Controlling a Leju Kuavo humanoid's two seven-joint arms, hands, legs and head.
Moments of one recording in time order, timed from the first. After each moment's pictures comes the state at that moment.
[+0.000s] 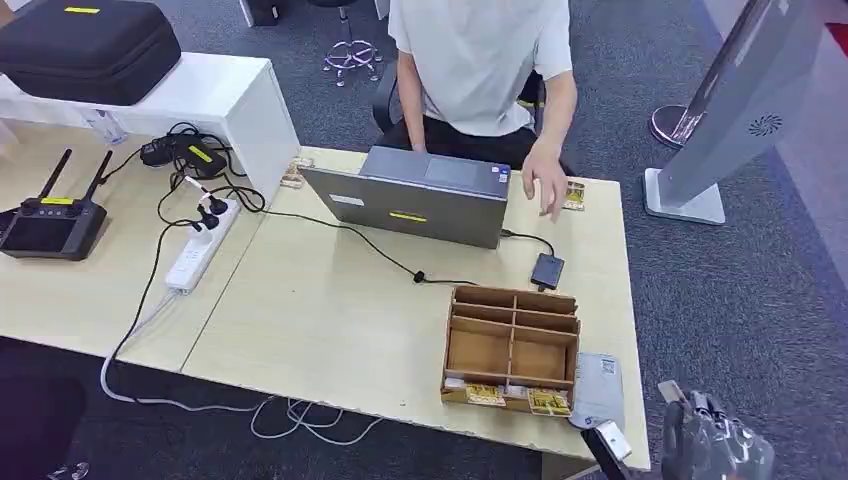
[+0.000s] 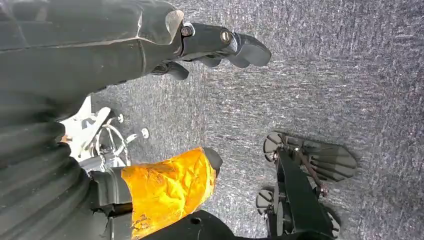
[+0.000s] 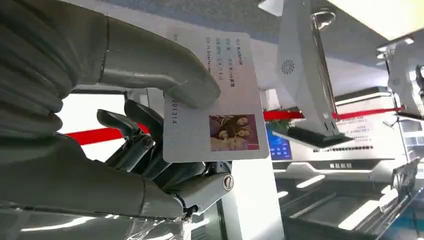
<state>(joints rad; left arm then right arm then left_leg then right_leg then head) -0.10 -0.11 1.25 -0.26 -1.09 -0.08 0.00 0.23 0.06 -0.05 -1.53 1.41 -0.51 -0.30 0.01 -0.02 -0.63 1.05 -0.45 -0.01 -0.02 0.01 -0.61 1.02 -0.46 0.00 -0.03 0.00</state>
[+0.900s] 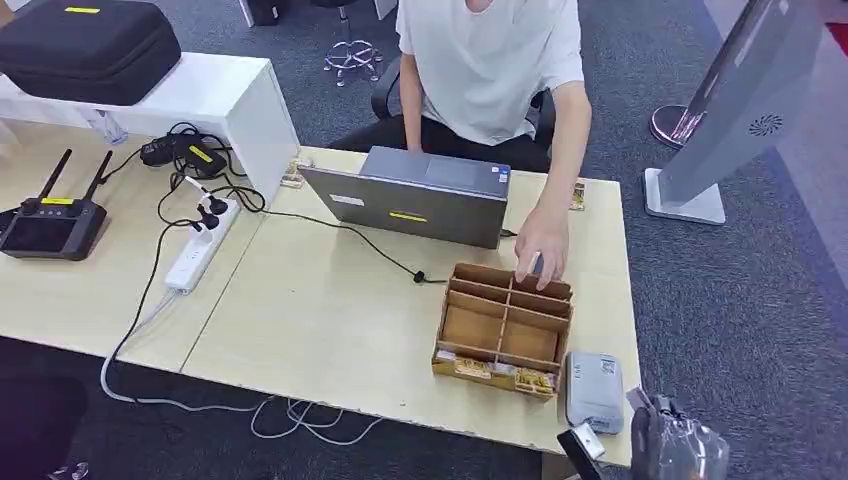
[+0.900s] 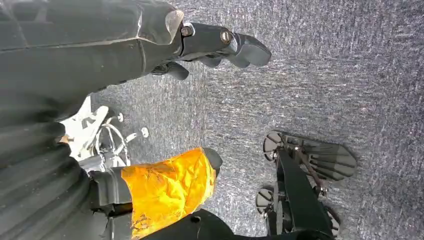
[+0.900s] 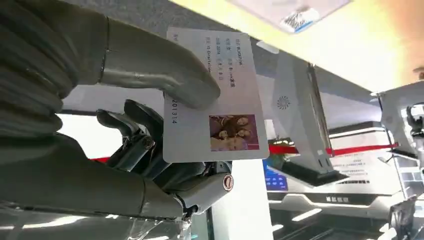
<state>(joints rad) -0.10 -0.12 1.25 -0.26 -1.08 -0.08 0.00 0.20 0.09 -0.02 -1.38 1.39 -0.51 -0.32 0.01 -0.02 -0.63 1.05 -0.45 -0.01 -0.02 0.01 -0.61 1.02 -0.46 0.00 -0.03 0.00</state>
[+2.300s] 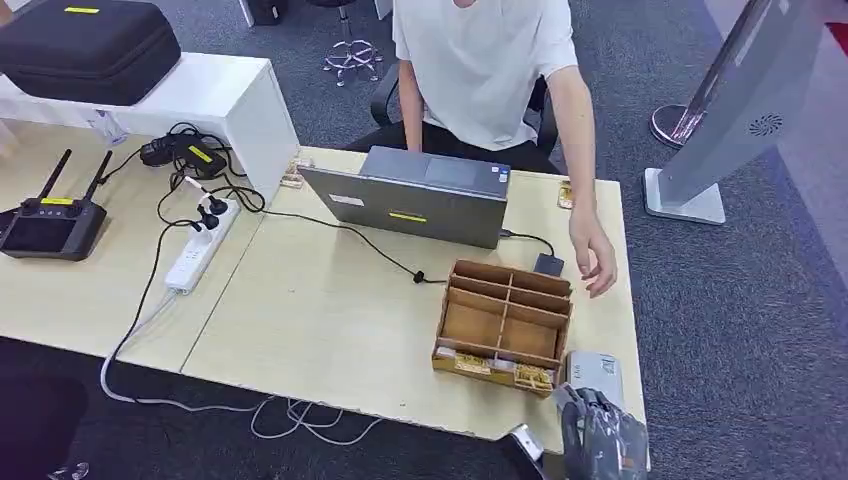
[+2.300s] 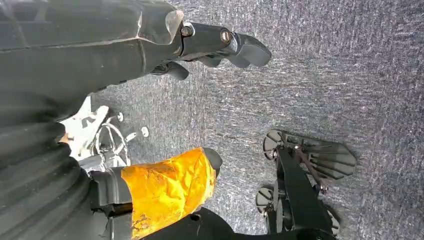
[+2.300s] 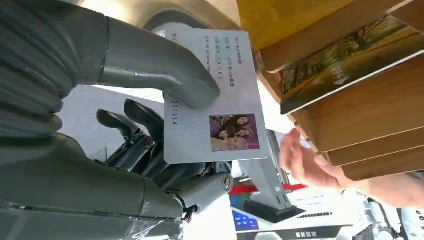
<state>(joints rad) -0.10 -0.12 1.25 -0.26 -1.08 -0.08 0.00 0.15 0.09 0.23 -1.27 1.28 -0.54 -0.27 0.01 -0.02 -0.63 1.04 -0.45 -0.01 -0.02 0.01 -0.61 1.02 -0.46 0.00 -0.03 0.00</state>
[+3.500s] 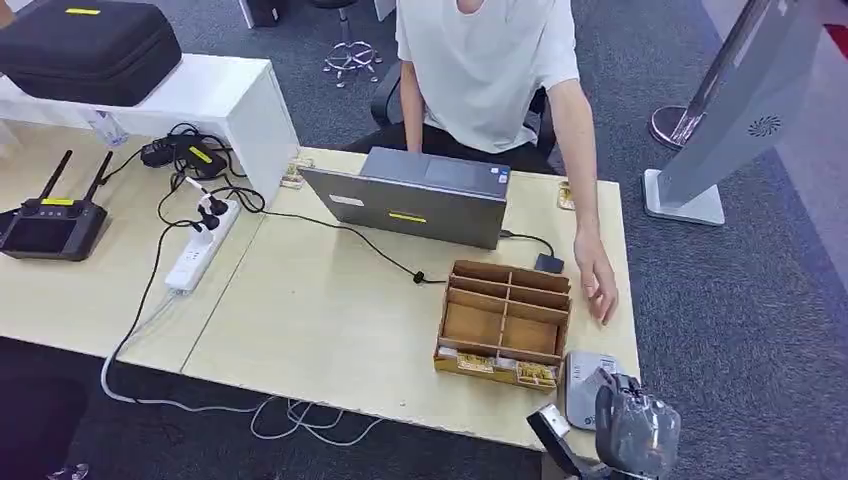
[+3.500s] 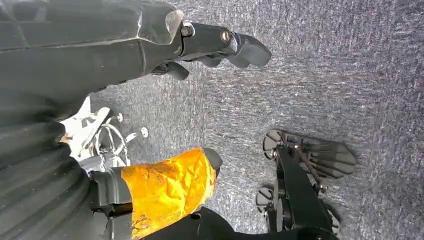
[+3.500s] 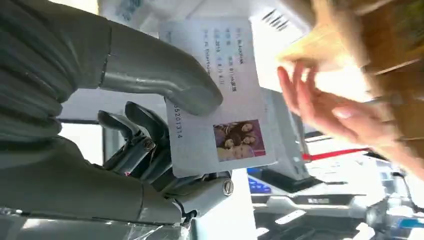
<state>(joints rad) -0.10 -0.12 1.25 -0.26 -1.09 -0.08 0.00 0.03 0.09 0.06 -1.07 1.37 -0.63 -0.27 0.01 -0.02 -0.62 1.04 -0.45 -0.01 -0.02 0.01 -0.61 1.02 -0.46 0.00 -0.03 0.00</state>
